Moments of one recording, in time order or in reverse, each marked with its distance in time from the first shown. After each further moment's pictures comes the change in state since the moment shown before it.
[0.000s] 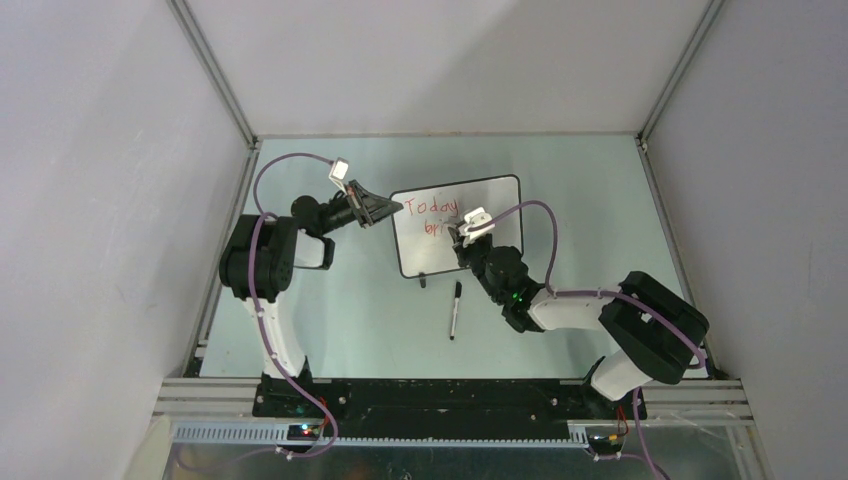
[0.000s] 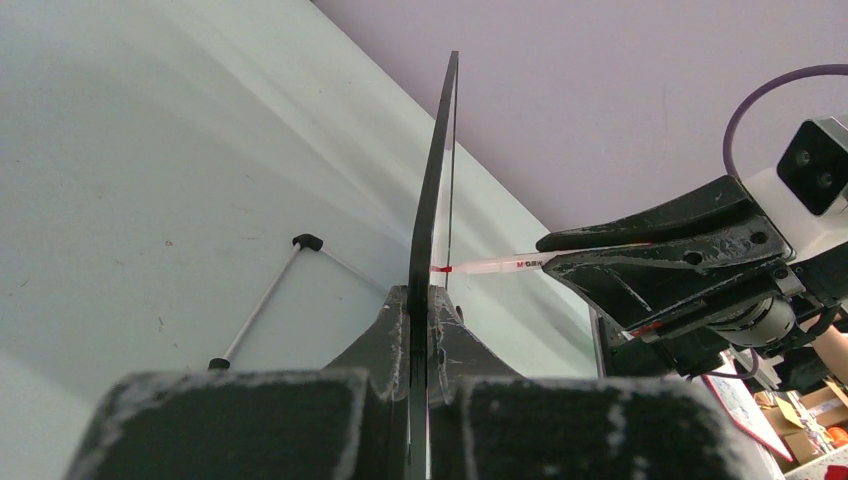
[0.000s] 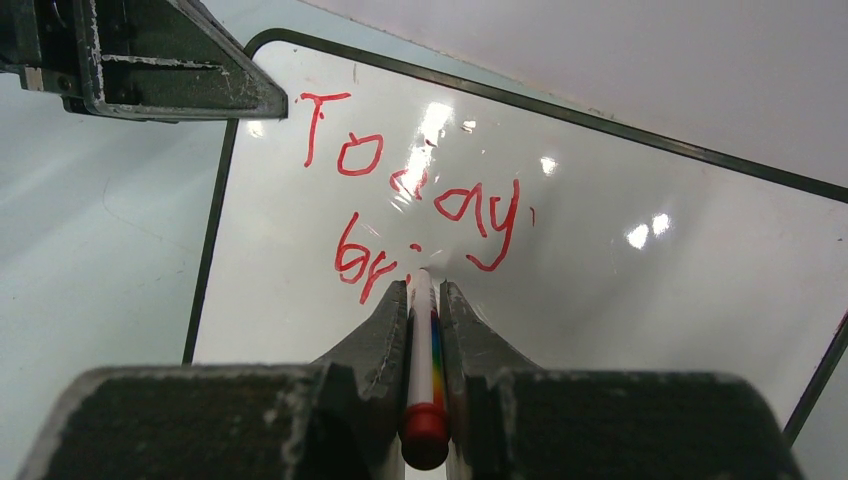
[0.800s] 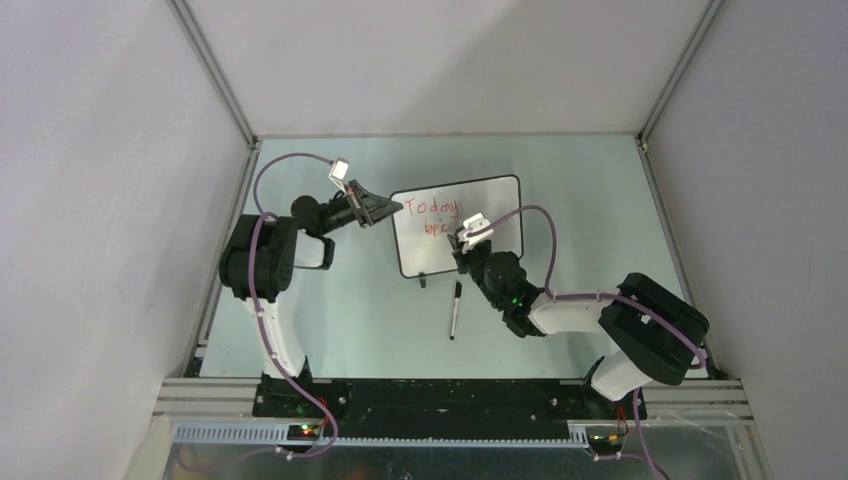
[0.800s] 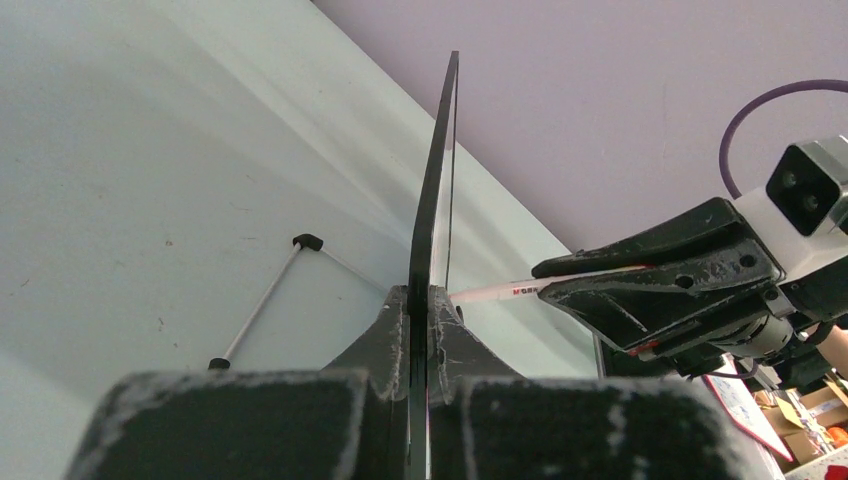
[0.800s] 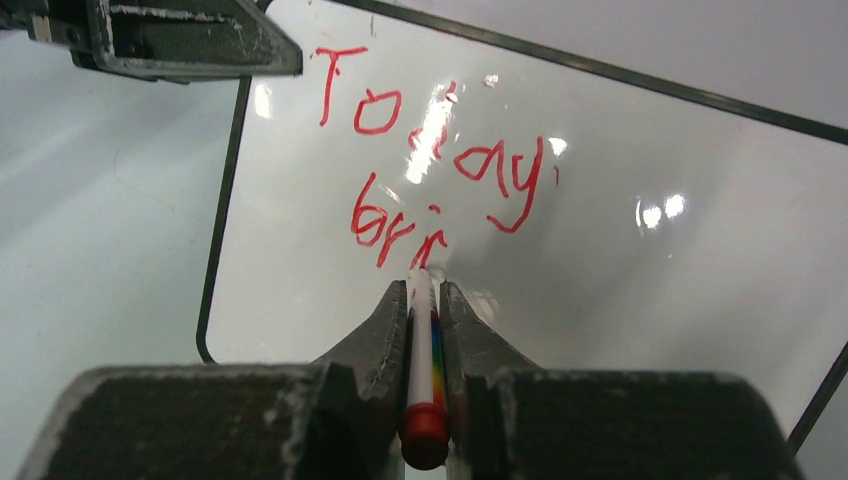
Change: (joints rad) left arm 0.000 0.000 0.000 0.000 0.000 0.000; right arm 0.021 -0.003 -0.020 -0.017 0.014 0.027
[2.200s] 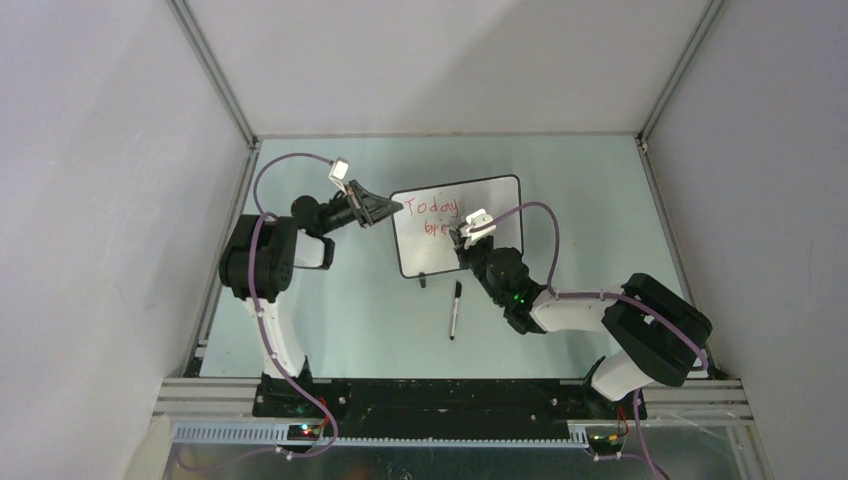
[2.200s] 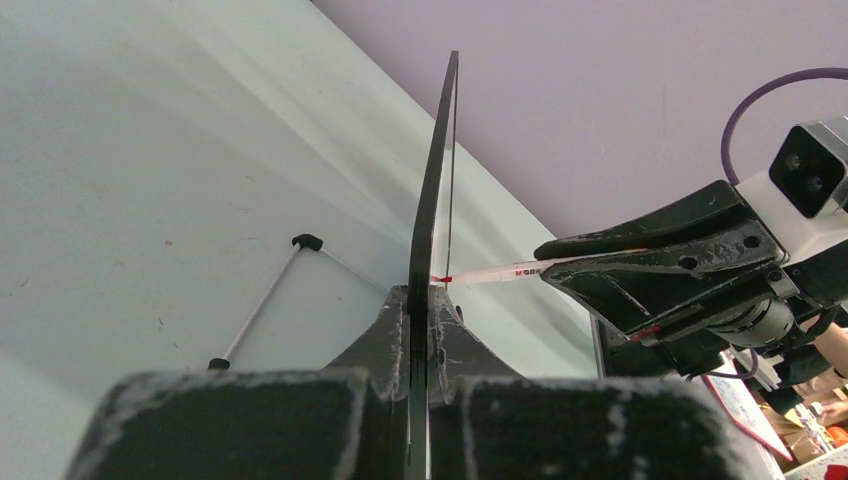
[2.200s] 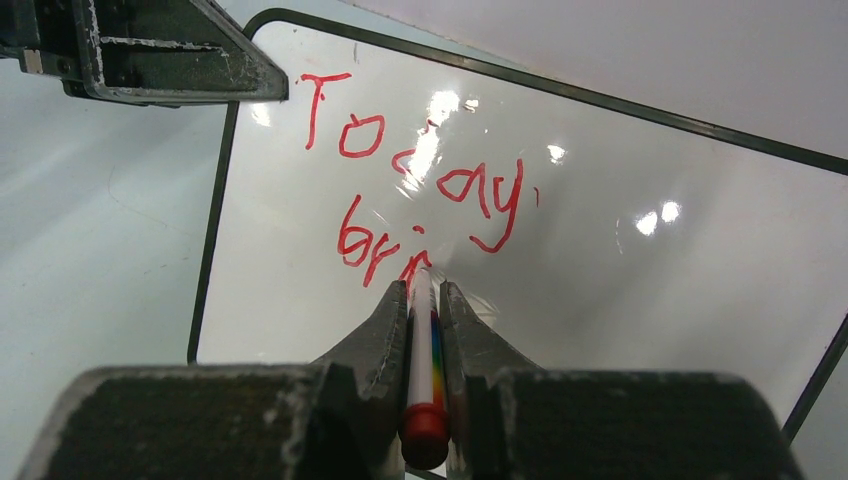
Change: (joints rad) left arm 0.000 0.000 0.000 0.000 0.000 0.000; right arm -0.019 -0.014 0.006 -0.011 -0.014 -0.002
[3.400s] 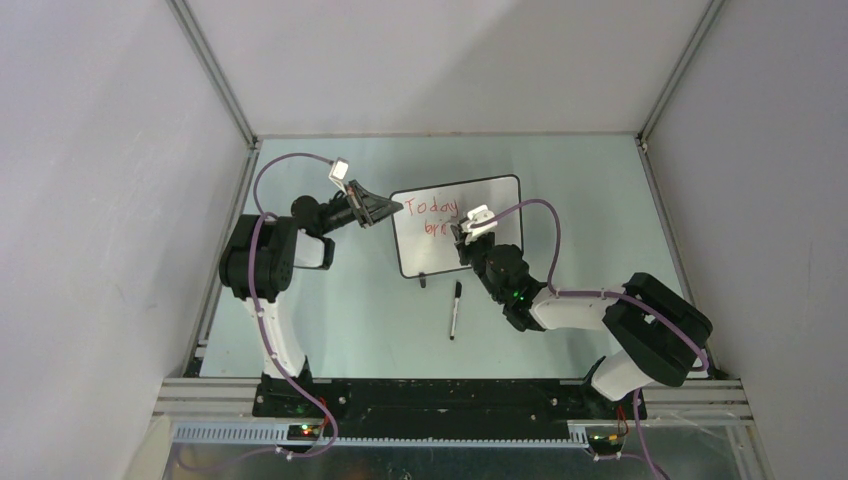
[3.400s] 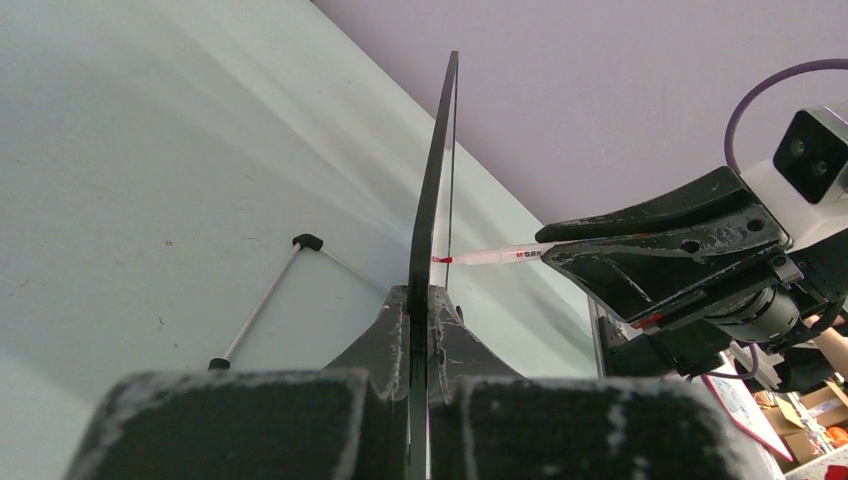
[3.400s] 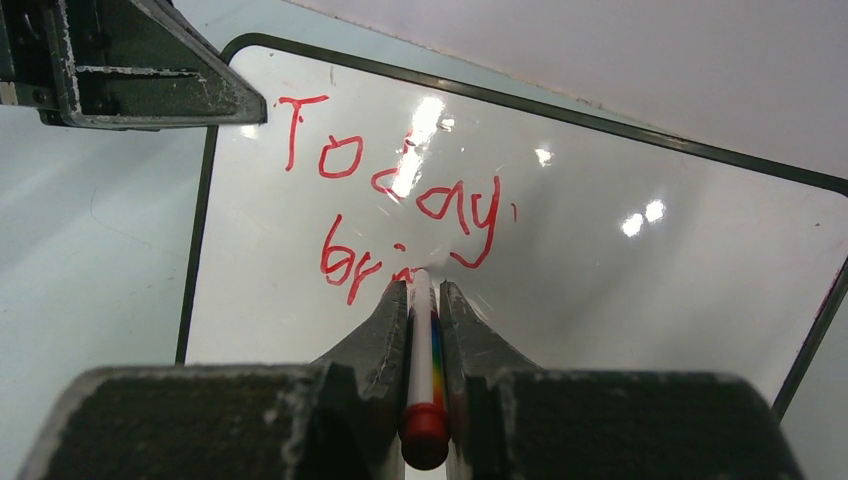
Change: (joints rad) left arm 0.000 0.000 0.000 0.000 0.000 0.000; right arm -0.010 0.000 0.021 -0.009 0.023 -0.001
